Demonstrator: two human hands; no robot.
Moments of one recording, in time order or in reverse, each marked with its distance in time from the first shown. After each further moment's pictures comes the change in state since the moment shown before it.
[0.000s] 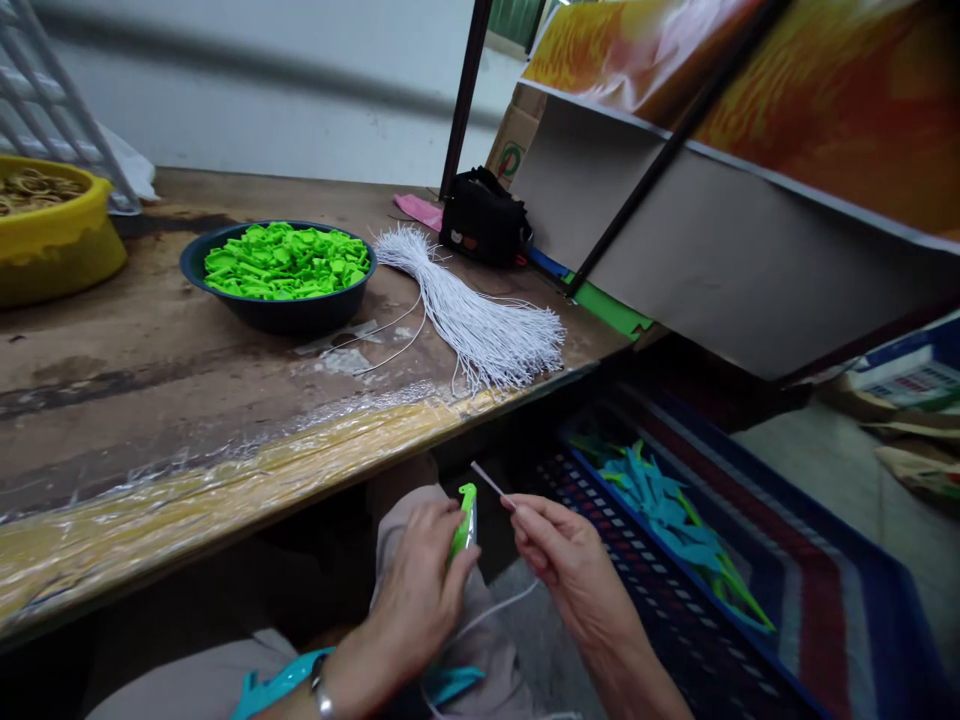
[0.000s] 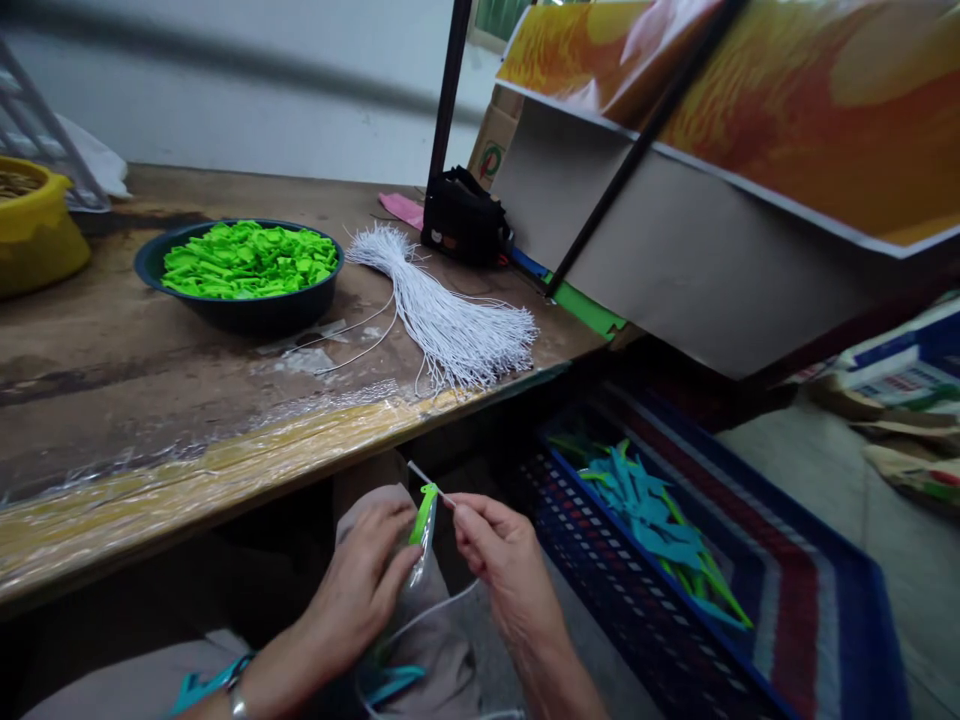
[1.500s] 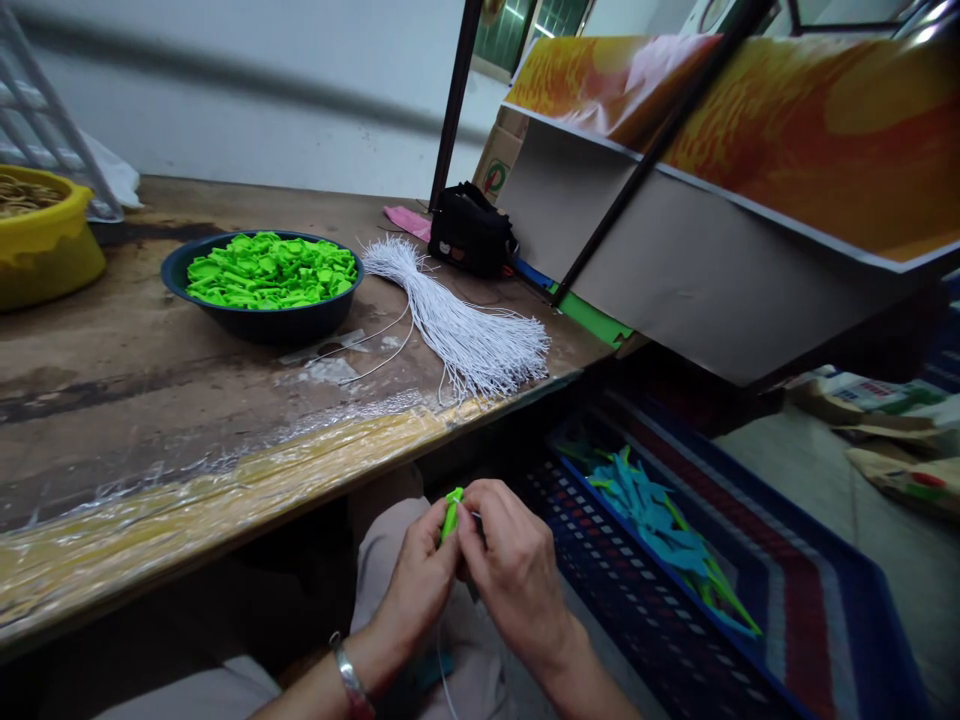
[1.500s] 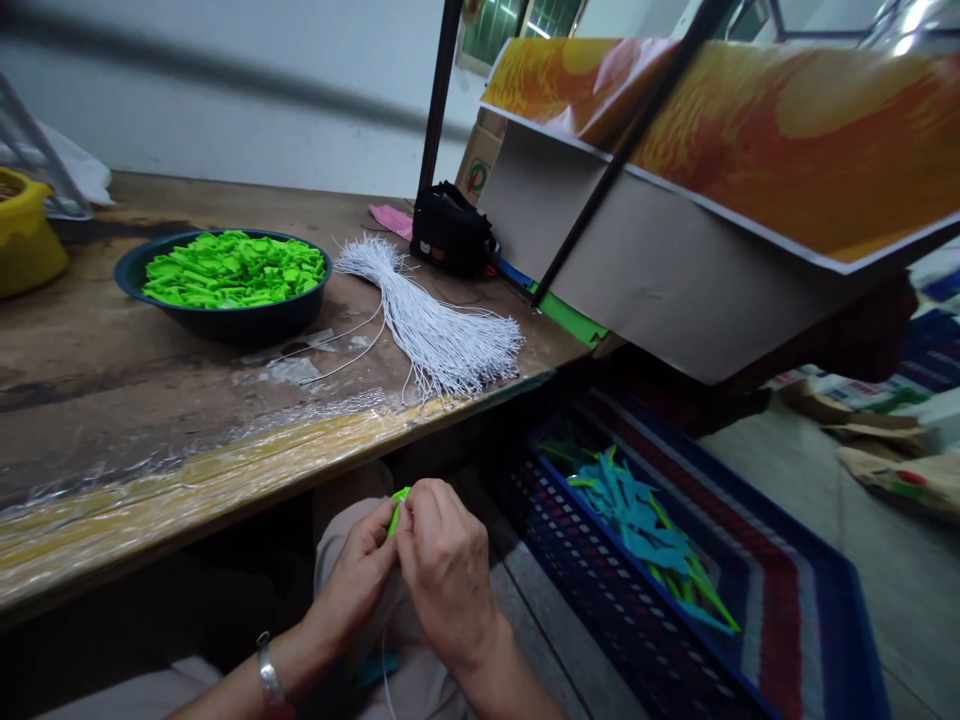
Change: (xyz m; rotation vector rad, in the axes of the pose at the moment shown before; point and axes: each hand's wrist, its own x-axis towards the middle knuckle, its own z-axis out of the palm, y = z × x) left_hand 0.031 0.016 0.014 -0.763 0.103 -0.079; right_hand 0.001 -0.009 0.036 -1.055 0.063 -0.984
